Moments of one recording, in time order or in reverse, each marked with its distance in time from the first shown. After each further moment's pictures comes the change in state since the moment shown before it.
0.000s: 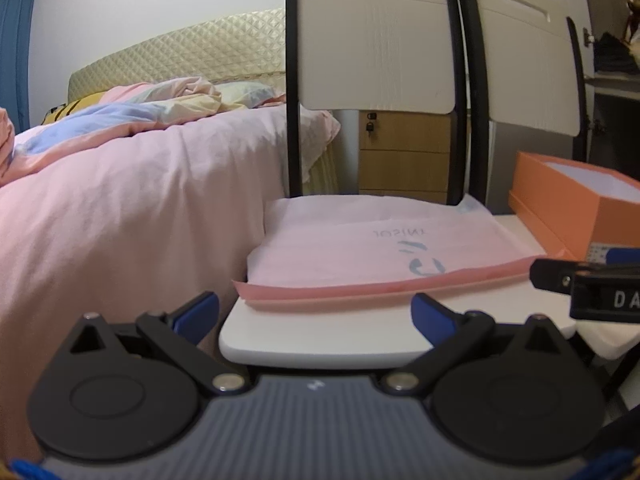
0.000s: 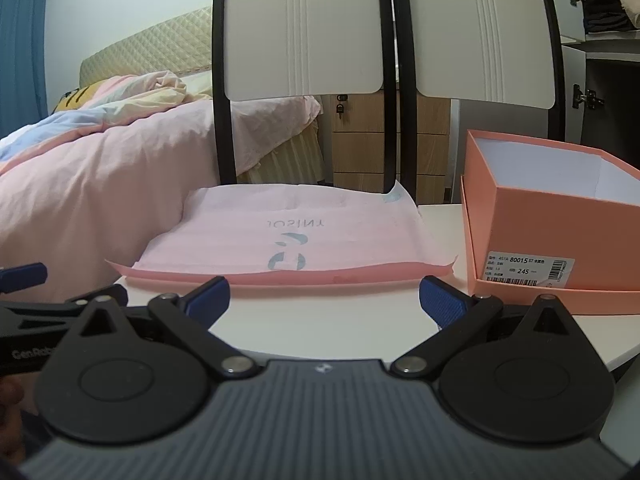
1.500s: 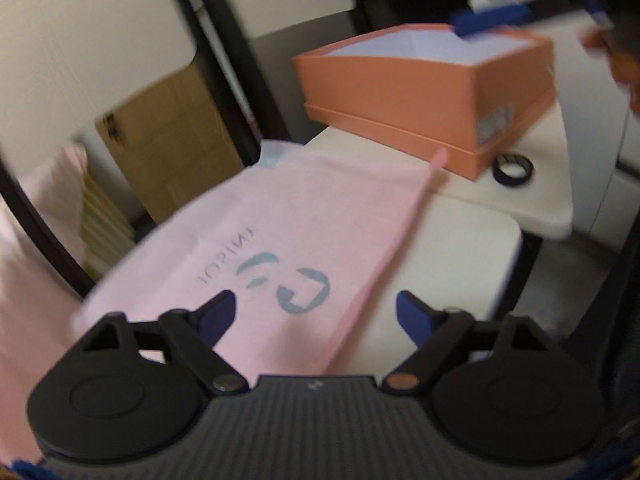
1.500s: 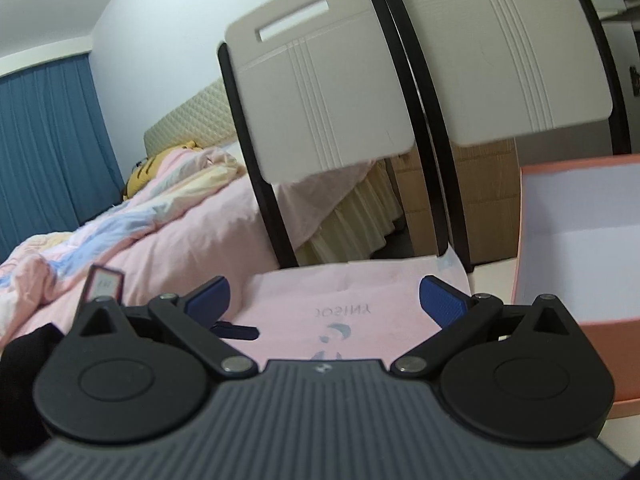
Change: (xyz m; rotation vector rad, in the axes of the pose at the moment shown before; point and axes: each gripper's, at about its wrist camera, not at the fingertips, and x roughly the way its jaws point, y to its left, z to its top) left arm 0.152 -0.051 0.062 0.654 0.196 -0.622; right arm 0.024 -0.084 0.086 0.163 -0.039 0.332
